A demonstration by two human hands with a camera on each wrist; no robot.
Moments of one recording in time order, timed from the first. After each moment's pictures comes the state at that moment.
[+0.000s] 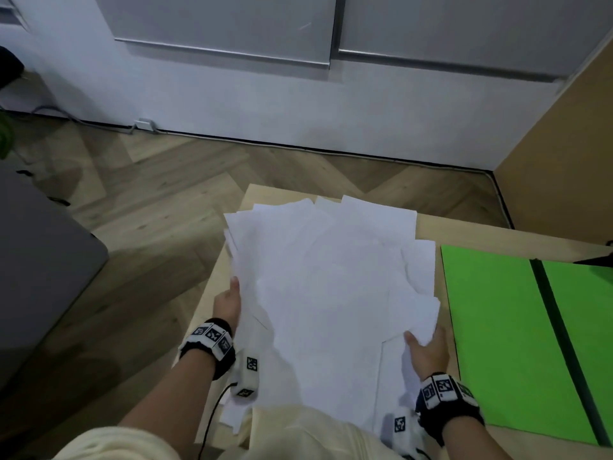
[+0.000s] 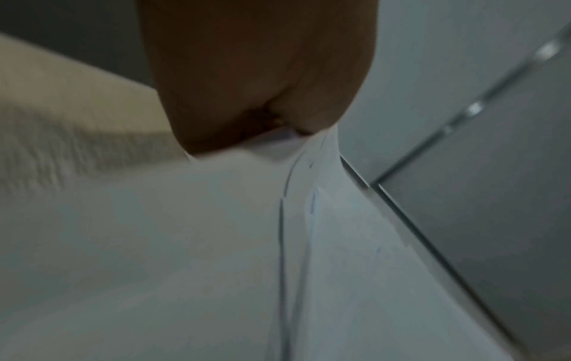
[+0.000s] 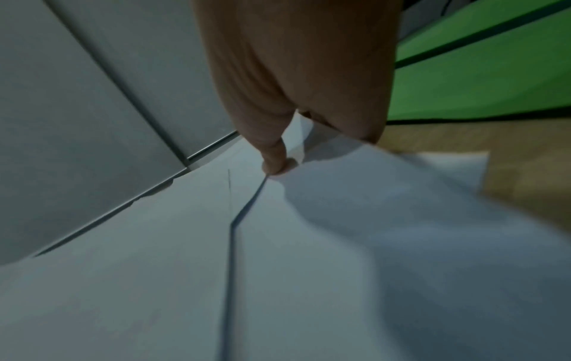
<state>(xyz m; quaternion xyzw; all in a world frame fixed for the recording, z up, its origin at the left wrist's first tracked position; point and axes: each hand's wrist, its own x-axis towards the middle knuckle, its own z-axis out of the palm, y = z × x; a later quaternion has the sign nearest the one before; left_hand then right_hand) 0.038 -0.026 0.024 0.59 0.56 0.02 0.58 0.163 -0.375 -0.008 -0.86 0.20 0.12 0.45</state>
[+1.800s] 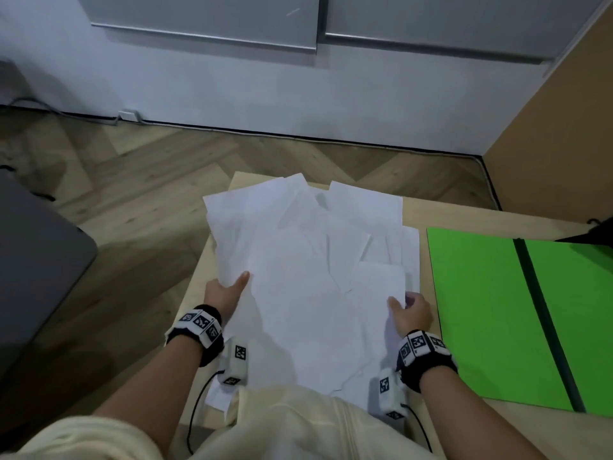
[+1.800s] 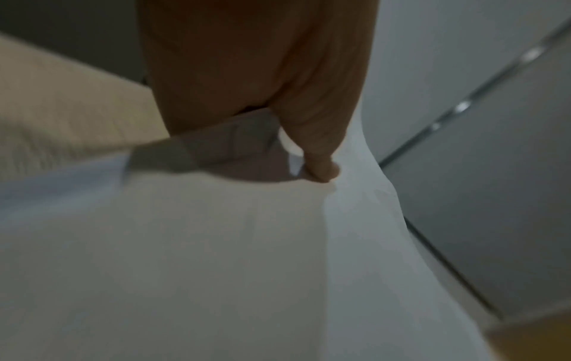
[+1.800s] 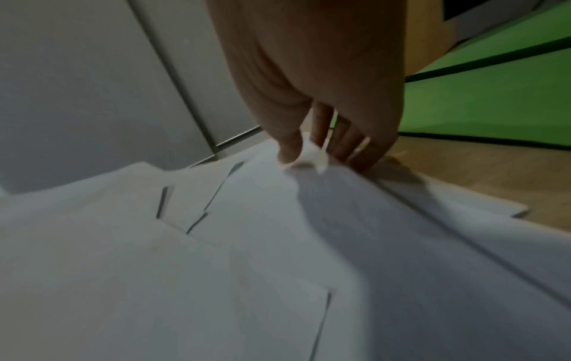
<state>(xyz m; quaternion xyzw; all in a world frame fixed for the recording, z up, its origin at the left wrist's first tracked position) 0.036 -0.047 0.038 0.58 0.52 0.07 0.62 0.184 -0.356 0.006 -0.90 0.16 0.13 0.38</state>
